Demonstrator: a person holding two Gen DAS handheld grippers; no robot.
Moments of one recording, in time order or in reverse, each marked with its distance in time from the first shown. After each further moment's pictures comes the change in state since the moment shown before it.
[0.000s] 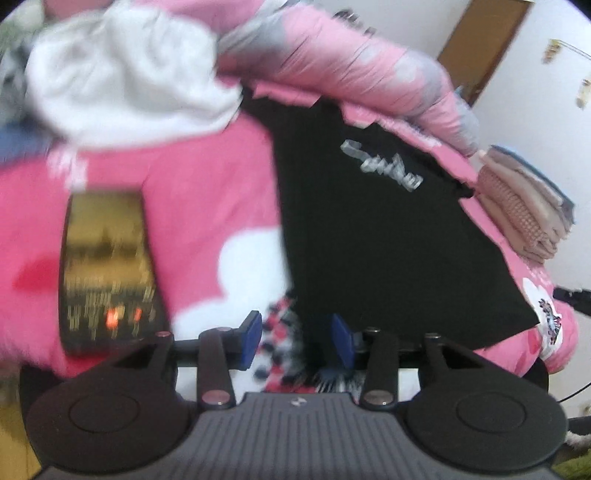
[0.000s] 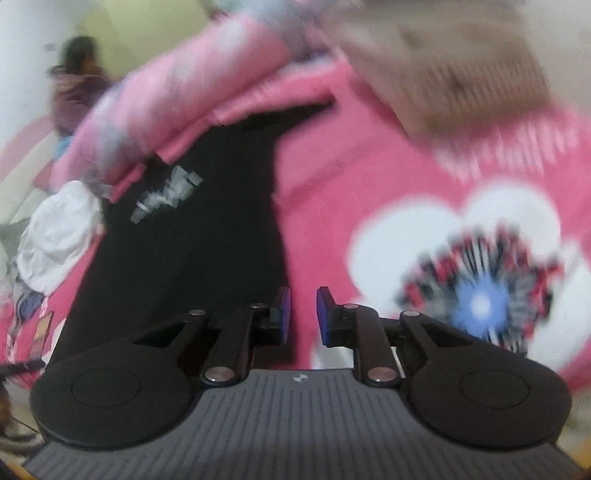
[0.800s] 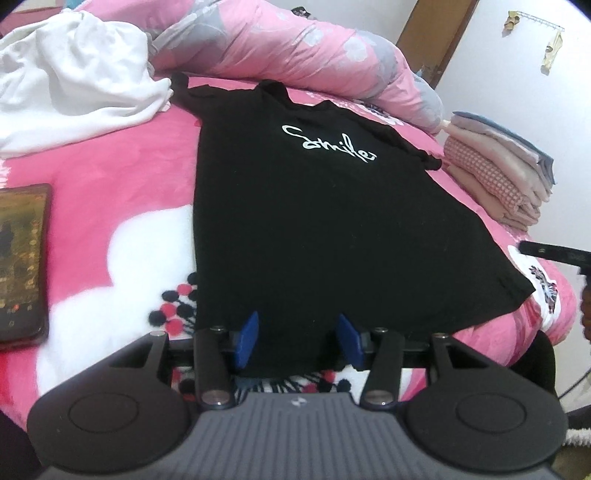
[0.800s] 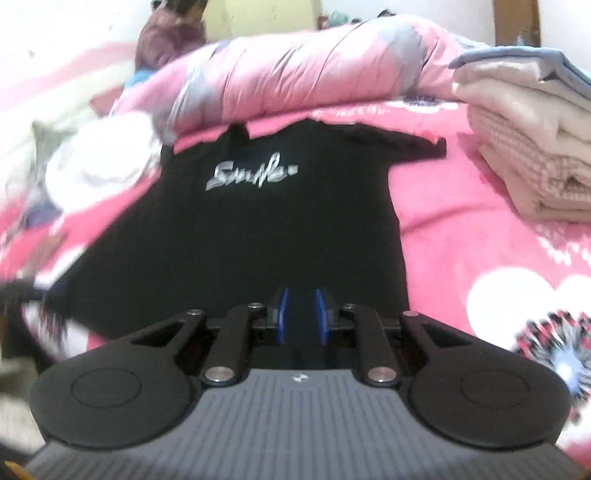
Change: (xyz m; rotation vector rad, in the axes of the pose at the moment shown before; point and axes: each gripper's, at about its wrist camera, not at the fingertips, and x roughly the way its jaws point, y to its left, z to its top) left arm 0.045 -0.044 -0.032 0.082 -0.001 -0.052; right arm 0.054 0.079 -0.014 -0.273 -0.010 0.026
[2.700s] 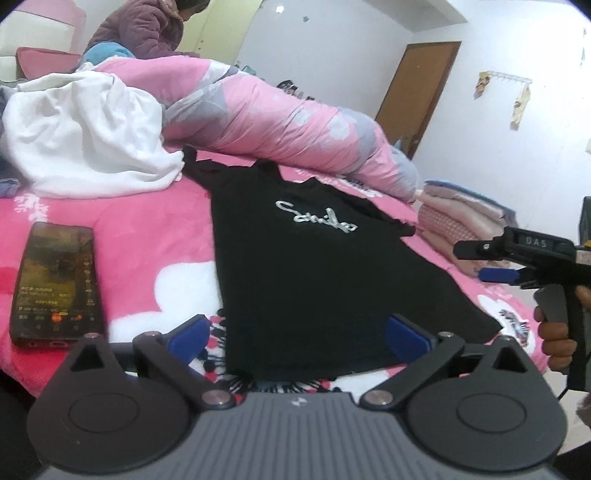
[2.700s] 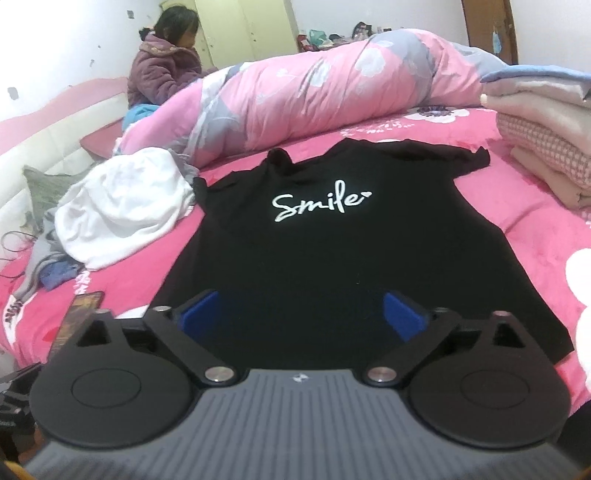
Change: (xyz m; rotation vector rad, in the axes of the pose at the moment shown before) left arm -0.062 0.014 -0.022 0.010 -0.251 -0.042; right arm 0.005 0.155 0.007 0.107 -0.073 -0.058
